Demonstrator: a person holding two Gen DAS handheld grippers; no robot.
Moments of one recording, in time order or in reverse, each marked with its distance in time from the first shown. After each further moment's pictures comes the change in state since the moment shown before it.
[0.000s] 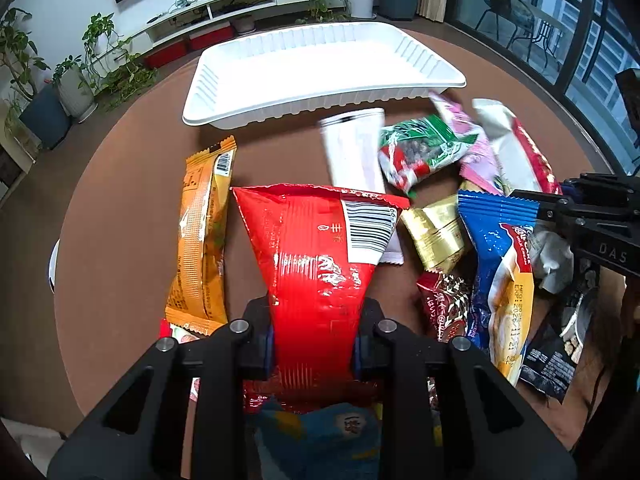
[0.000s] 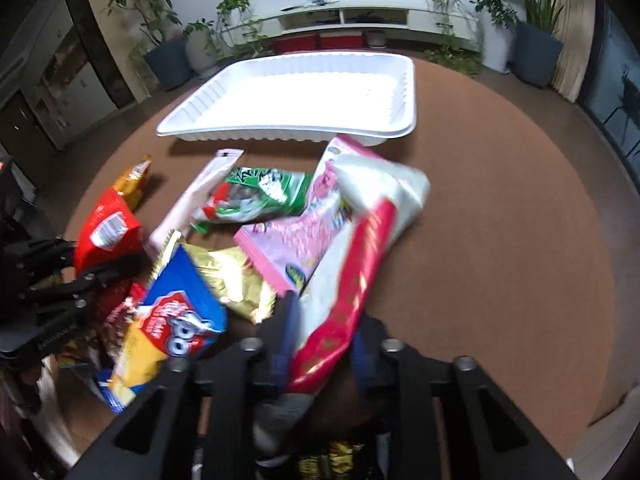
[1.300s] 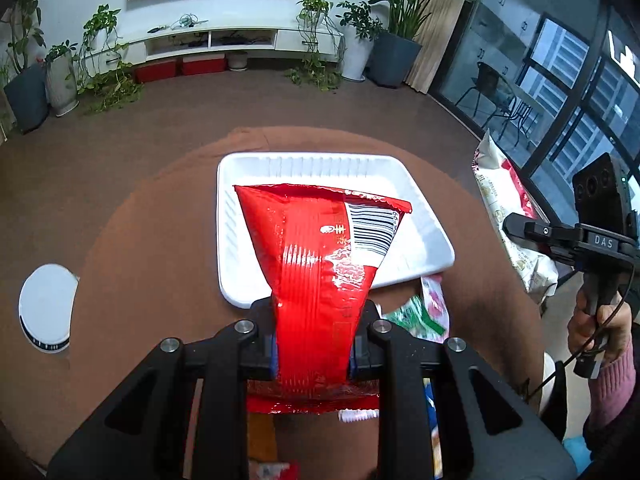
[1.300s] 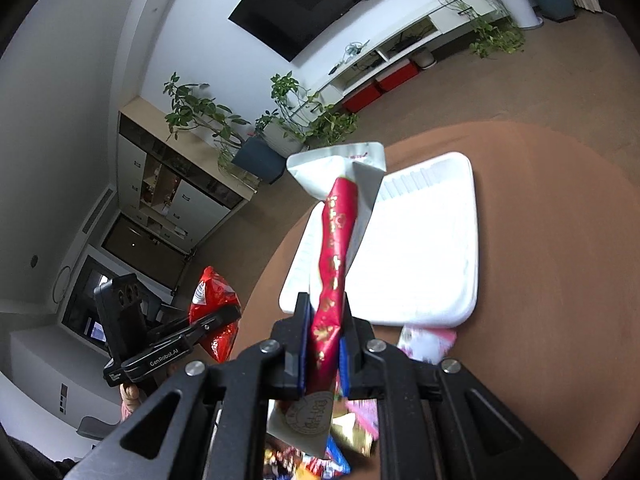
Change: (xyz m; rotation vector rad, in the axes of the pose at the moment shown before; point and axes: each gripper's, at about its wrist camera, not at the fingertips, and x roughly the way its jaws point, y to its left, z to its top) left arm -0.071 0.084 0.130 -0.164 -0.165 -0.211; right arm -0.025 -0.077 0.117 0.291 -0.197 0.571
